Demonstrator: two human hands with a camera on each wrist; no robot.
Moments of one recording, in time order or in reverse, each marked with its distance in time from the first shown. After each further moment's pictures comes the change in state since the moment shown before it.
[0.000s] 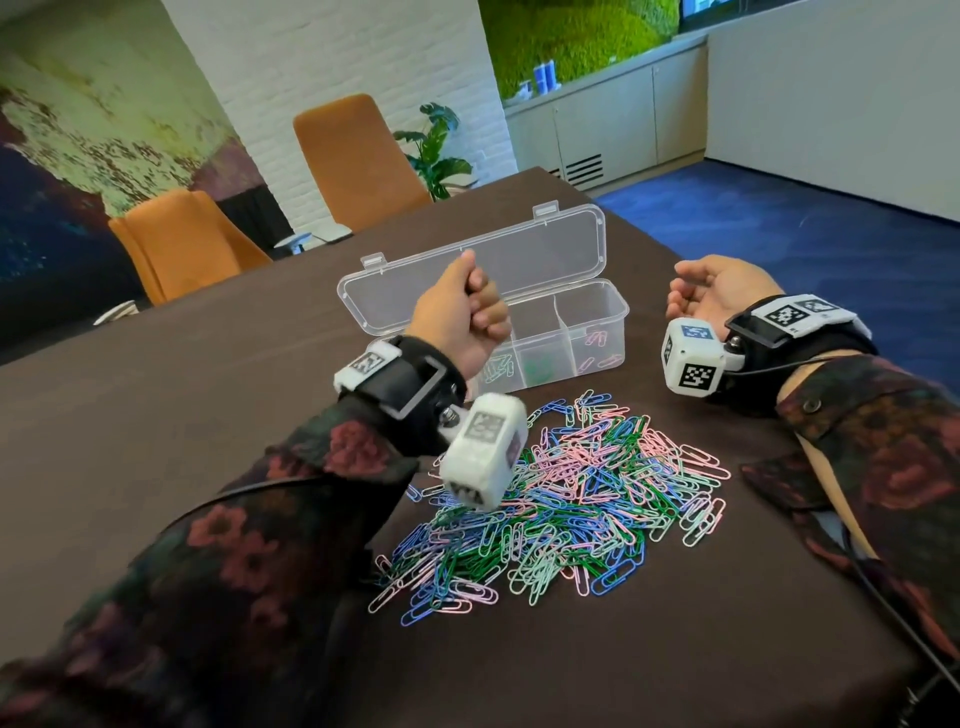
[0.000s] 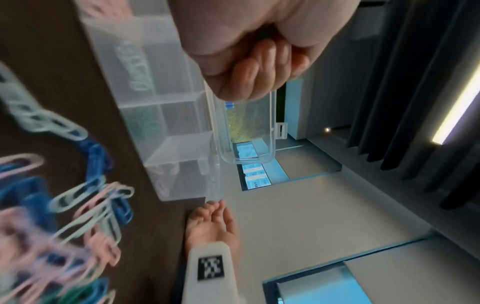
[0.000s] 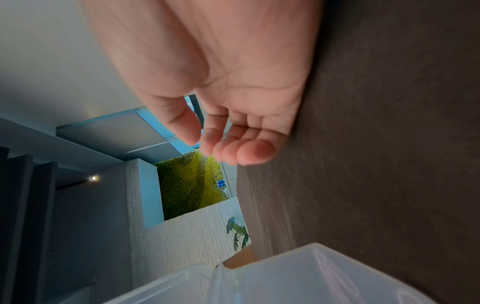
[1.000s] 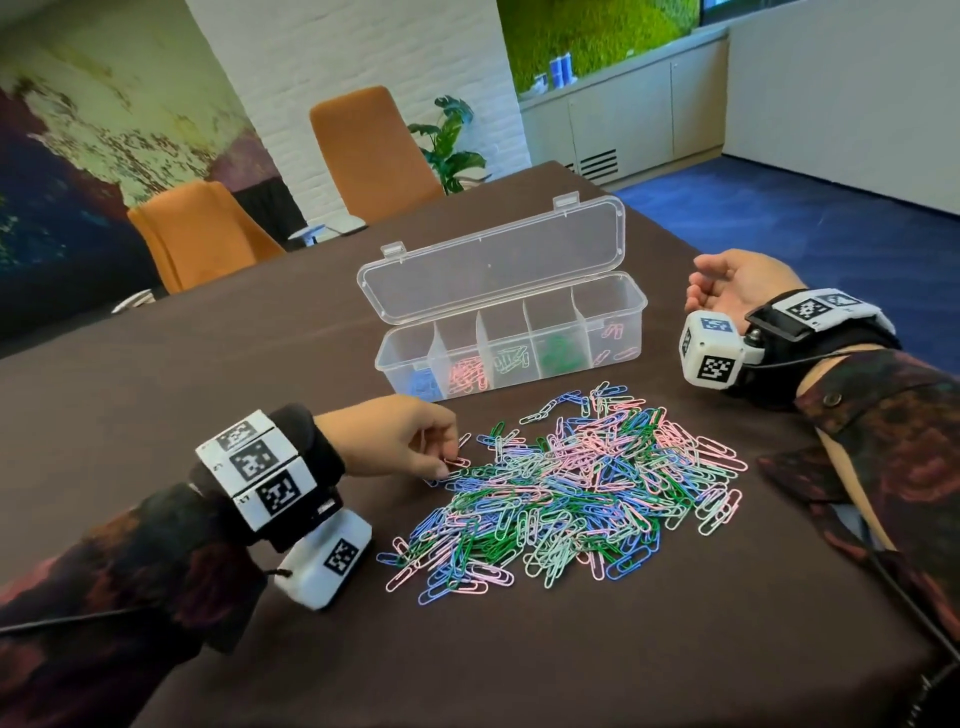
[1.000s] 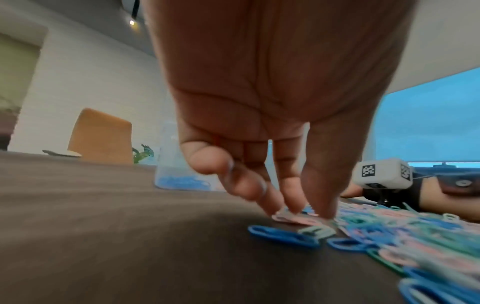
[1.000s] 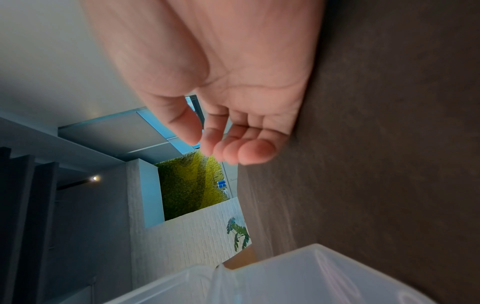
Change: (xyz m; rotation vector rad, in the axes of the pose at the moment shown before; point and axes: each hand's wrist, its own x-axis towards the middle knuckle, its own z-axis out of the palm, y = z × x) left_hand -0.068 0.017 -0.104 1.857 -0.580 -0.061; right_hand 0.000 0.001 0.000 -0.014 0.013 -0.008
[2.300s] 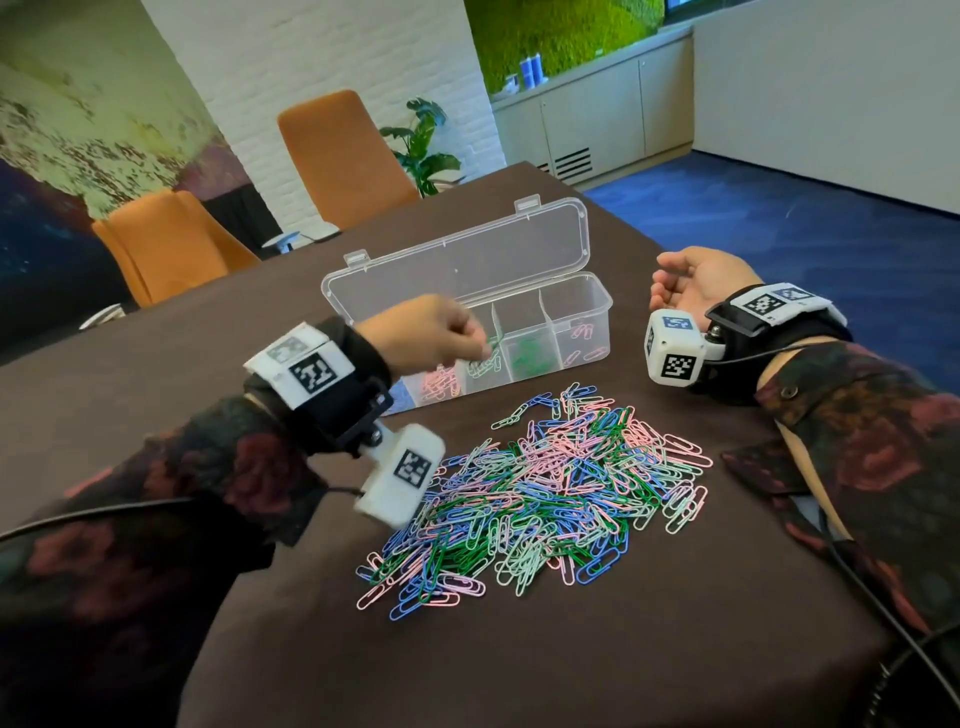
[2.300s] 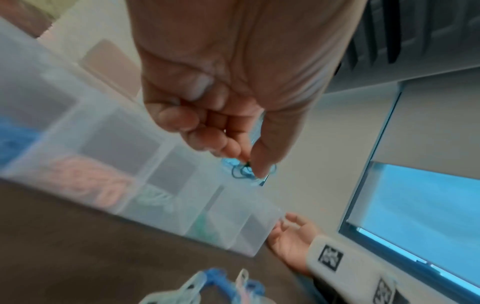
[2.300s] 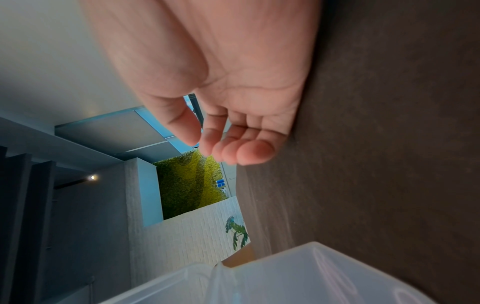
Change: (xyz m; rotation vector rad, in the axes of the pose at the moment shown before) left_hand 0.052 0.057 -0.056 -0.305 0.282 -0.100; right_hand 0.001 0.000 0.002 0.029 0.010 0.002
